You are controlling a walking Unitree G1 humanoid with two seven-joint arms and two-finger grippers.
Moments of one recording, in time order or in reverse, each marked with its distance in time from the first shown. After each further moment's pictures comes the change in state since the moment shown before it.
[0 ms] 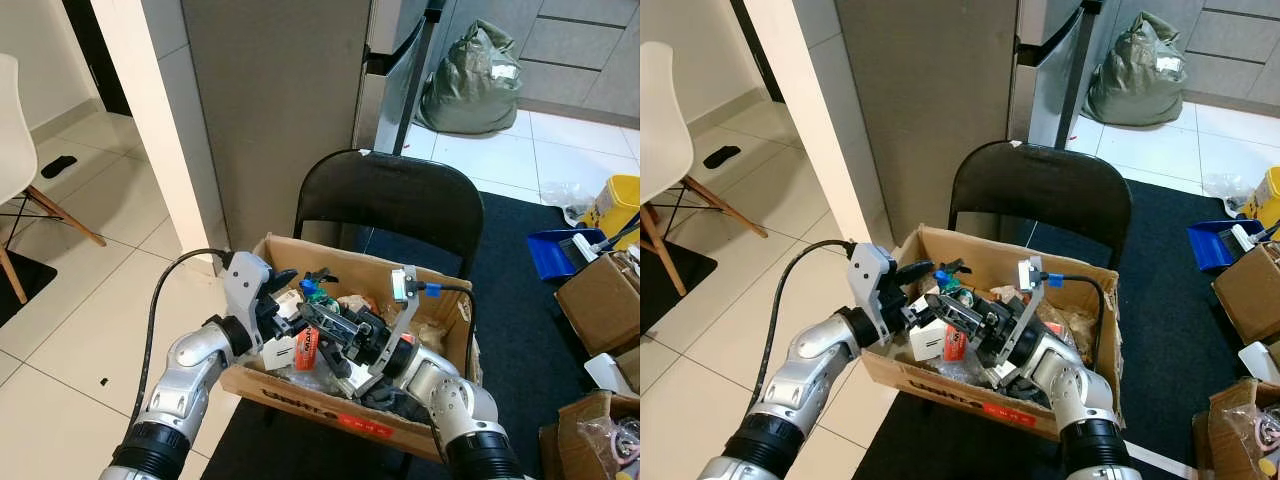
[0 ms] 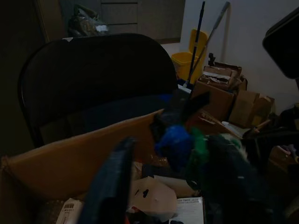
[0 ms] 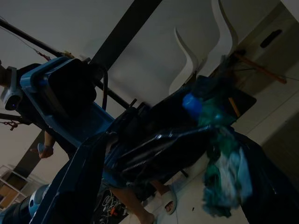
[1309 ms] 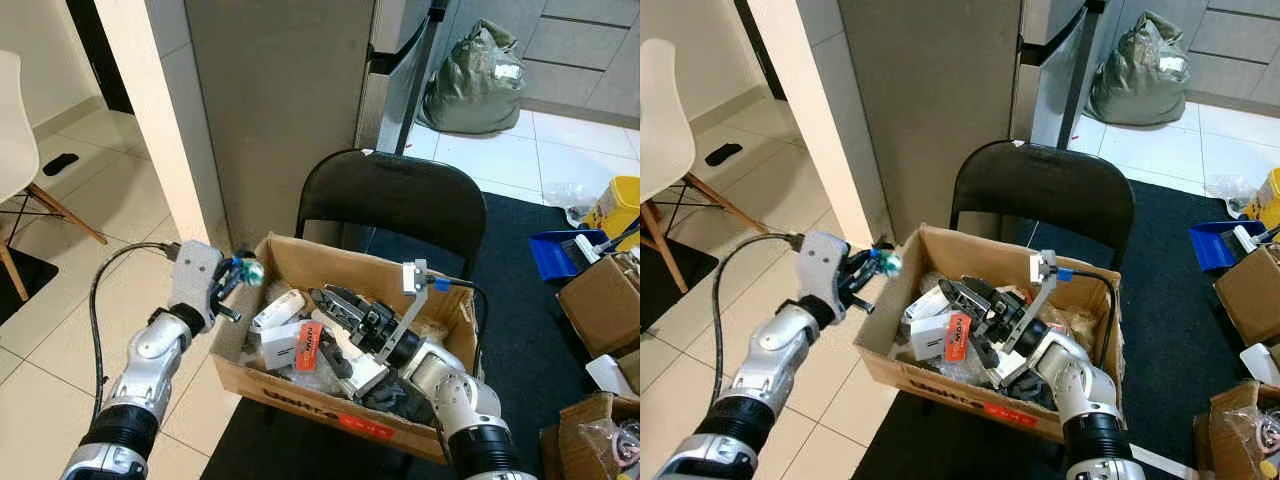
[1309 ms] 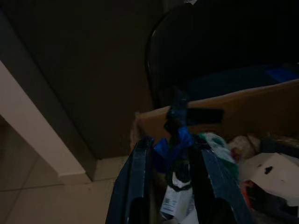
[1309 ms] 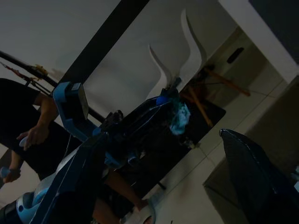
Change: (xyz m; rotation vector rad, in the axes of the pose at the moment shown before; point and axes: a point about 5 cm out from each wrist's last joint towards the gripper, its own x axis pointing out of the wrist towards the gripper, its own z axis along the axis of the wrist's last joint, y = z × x) left arm -0.035 0.063 -0.008 0.182 0.109 0.440; right arm -0.004 -0.011 0.013 -0.053 -0.075 -0.121
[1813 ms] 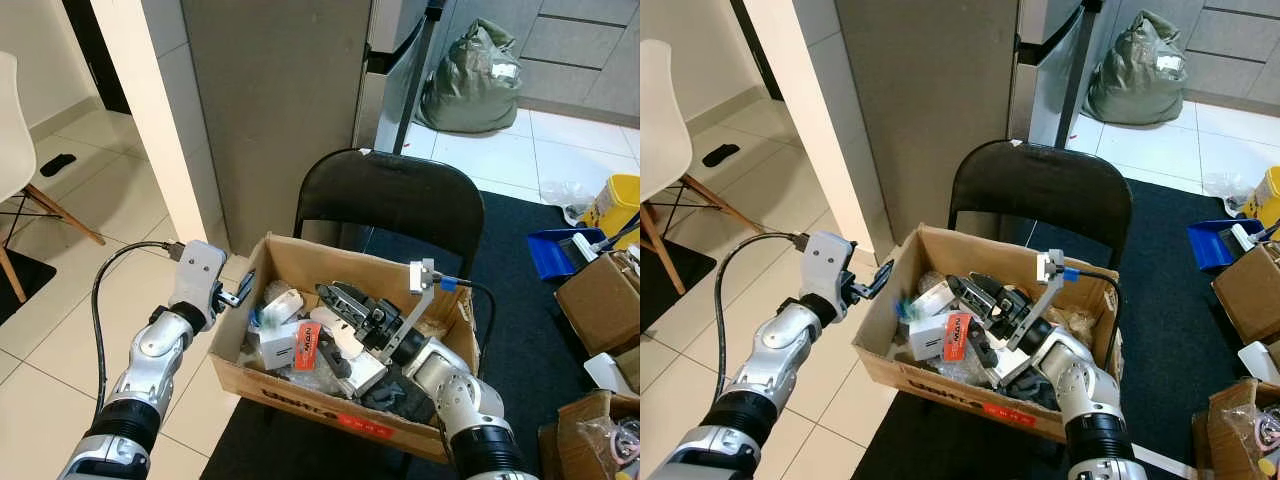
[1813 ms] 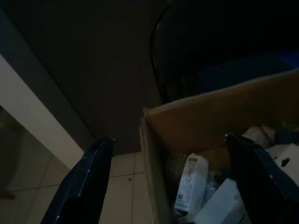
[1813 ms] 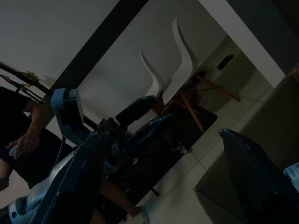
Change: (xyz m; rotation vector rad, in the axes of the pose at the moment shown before) left arm 0.004 0.001 -0.003 0.074 0.033 0.010; right arm -0.003 -0.003 0.003 -0.014 -0.028 -0.034
